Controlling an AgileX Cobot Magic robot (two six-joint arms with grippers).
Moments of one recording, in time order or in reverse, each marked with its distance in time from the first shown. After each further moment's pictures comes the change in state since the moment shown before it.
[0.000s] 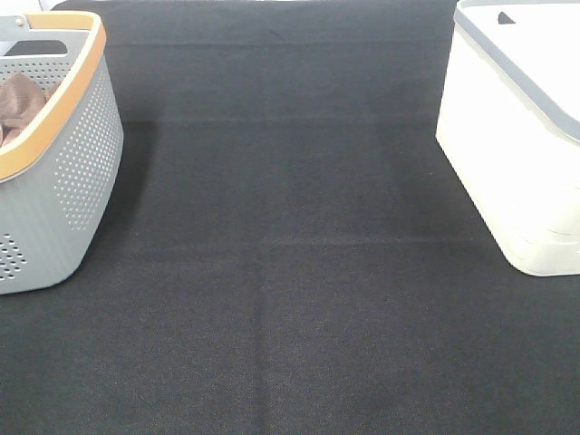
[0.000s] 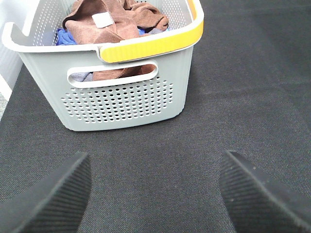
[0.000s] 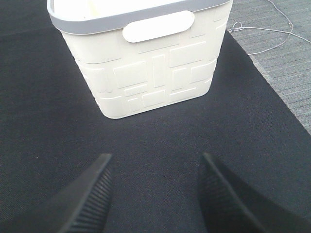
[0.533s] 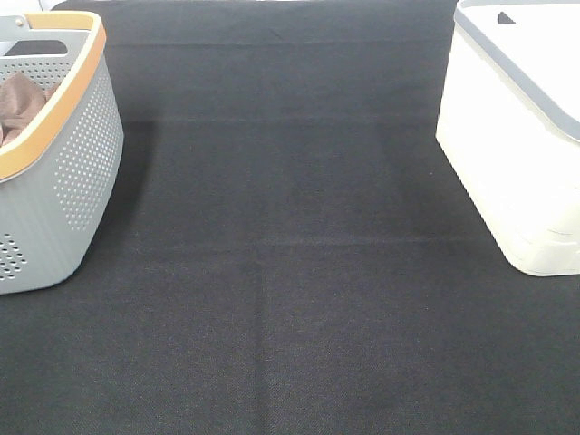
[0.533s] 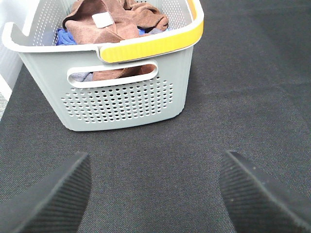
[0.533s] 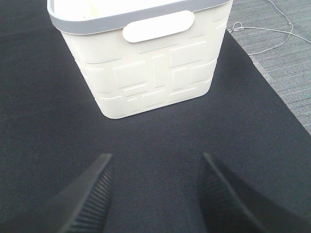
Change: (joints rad) left arm 0.000 0.000 0.000 0.000 0.000 0.000; right arm 0.000 0.000 0.000 0.000 0.000 0.000
